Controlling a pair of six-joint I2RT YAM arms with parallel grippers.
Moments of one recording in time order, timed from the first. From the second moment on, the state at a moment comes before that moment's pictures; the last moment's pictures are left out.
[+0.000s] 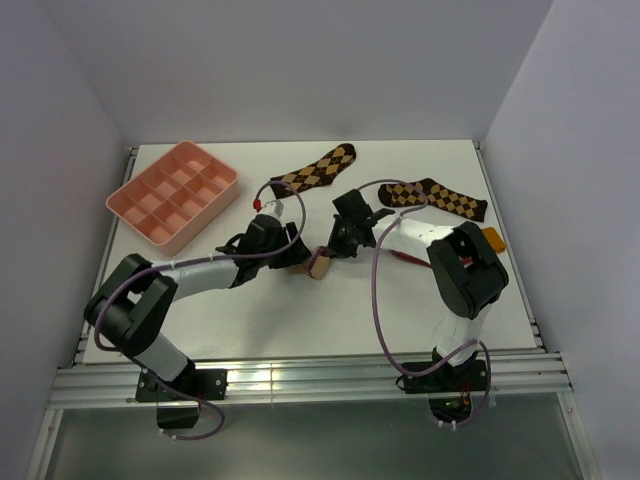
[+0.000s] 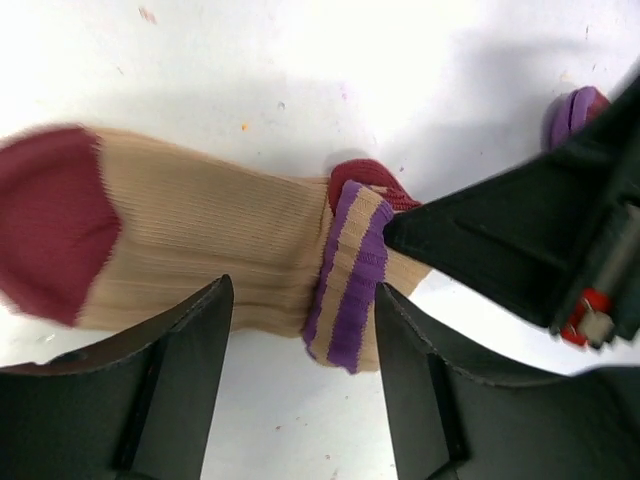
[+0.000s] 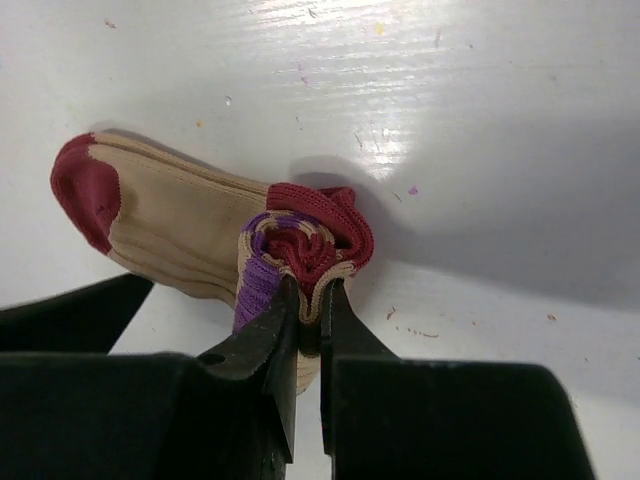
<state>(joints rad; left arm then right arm) -0.65 1.61 0.78 0.17 0.03 -0.77 0.57 1.80 1.10 -0.31 -0.10 0.86</state>
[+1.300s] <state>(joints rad) -1.06 1.78 0.88 0.18 -0.61 -0.46 0.57 1.81 1.15 -0.37 -0.13 0.88</state>
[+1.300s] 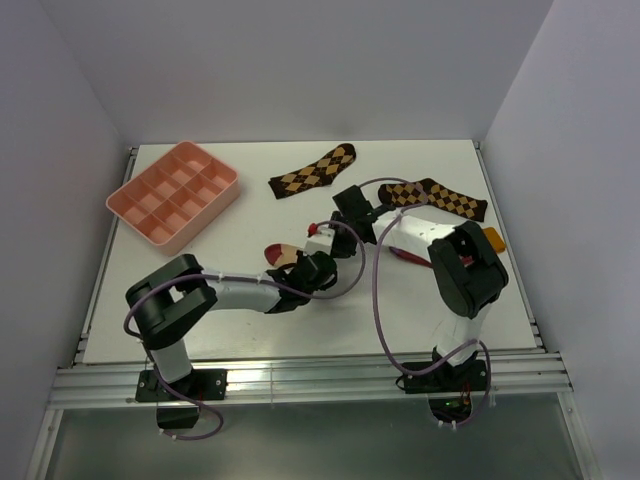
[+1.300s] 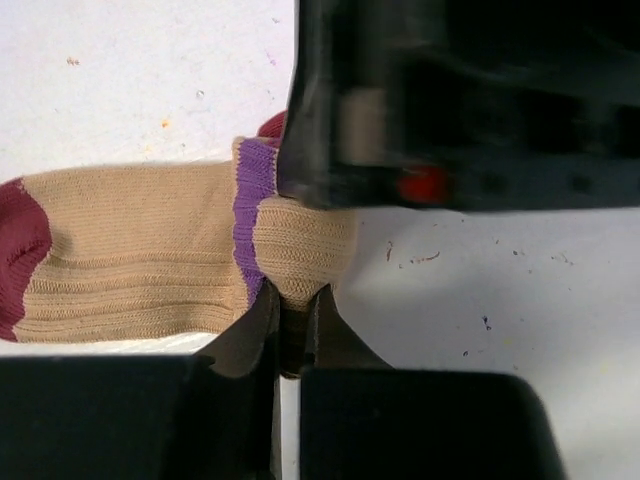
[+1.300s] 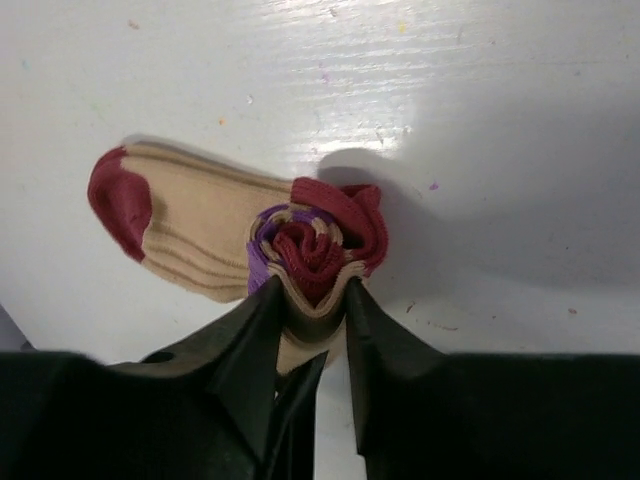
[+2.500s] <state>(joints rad) -0.40 1.78 0.77 0.27 0.54 -0.92 0.57 1.84 0.95 0.11 -0.27 0.98</state>
